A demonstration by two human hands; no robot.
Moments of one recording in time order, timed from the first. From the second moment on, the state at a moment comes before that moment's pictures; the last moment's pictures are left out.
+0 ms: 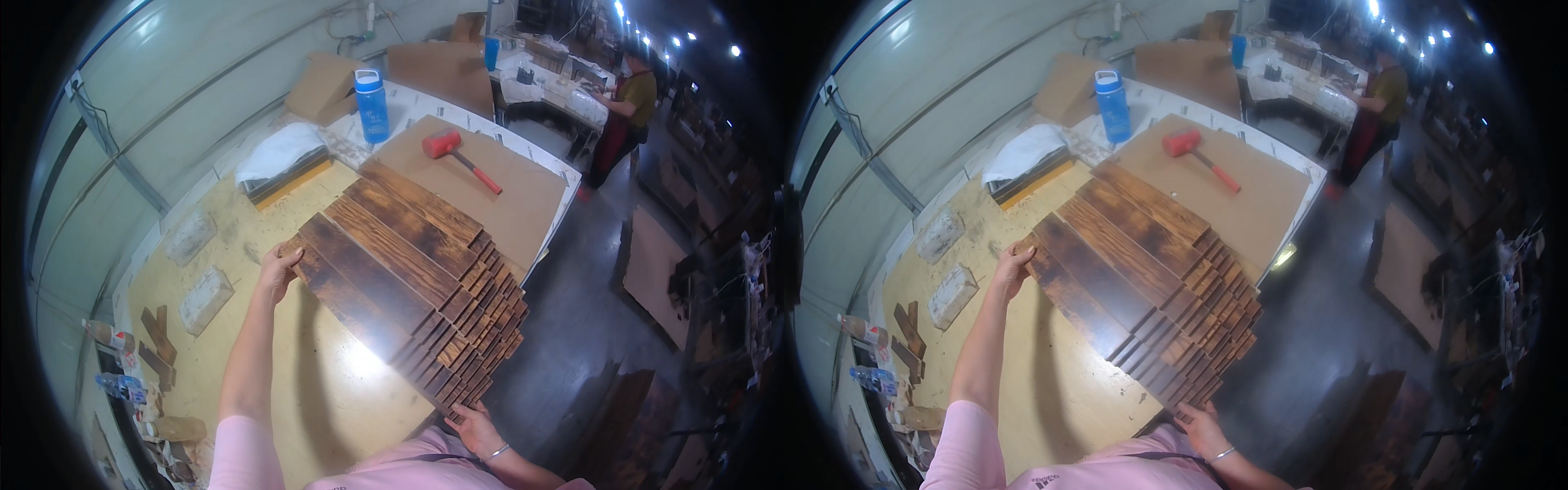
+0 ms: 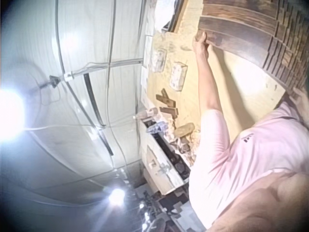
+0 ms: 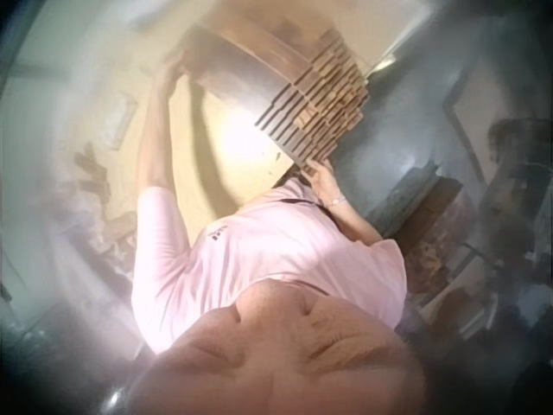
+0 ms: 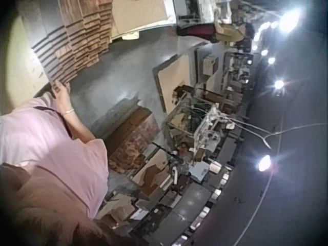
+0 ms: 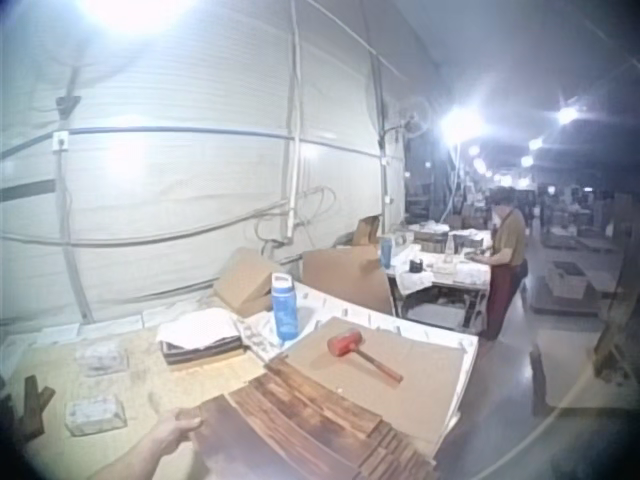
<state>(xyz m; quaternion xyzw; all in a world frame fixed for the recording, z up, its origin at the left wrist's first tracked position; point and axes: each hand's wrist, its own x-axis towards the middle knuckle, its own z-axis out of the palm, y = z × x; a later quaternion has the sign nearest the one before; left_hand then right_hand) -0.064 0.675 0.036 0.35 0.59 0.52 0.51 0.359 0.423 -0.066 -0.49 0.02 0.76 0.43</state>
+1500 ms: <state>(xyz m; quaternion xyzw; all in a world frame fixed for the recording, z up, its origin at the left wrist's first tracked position) -0.018 0.605 -0.093 0.09 0.36 0.55 0.75 0.341 0.399 -0.081 -0.52 -0.05 0.73 0.43</state>
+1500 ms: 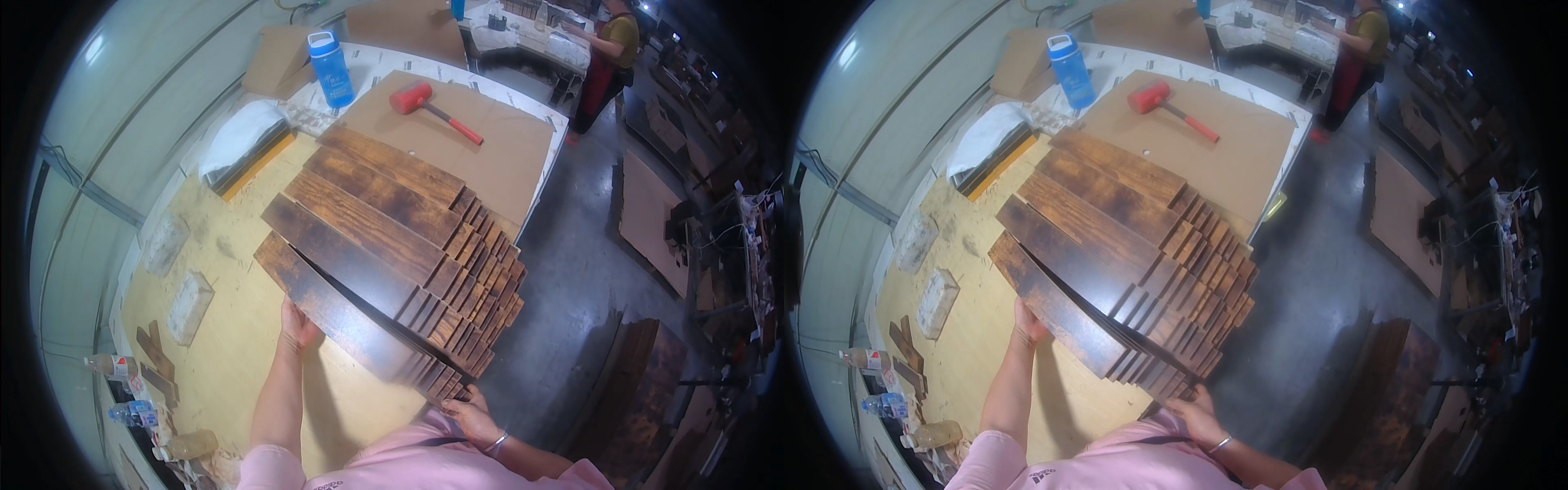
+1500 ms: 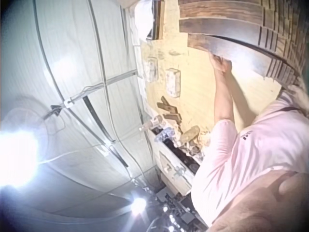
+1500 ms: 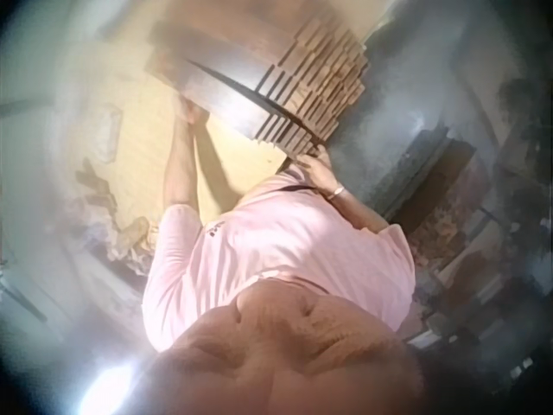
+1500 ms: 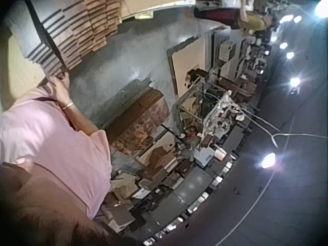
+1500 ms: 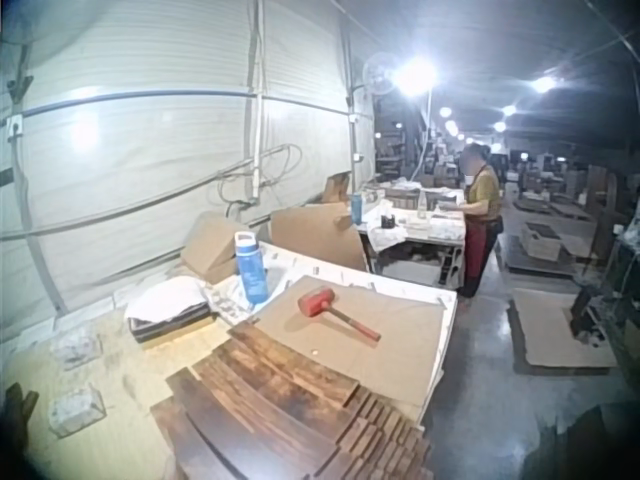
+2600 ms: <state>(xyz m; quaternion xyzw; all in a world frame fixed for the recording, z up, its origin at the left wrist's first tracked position) -0.034 0.521 -0.067 0.09 0.43 0.62 0.65 0.340 0.369 -0.067 -0.47 -0.08 0.79 0.39</state>
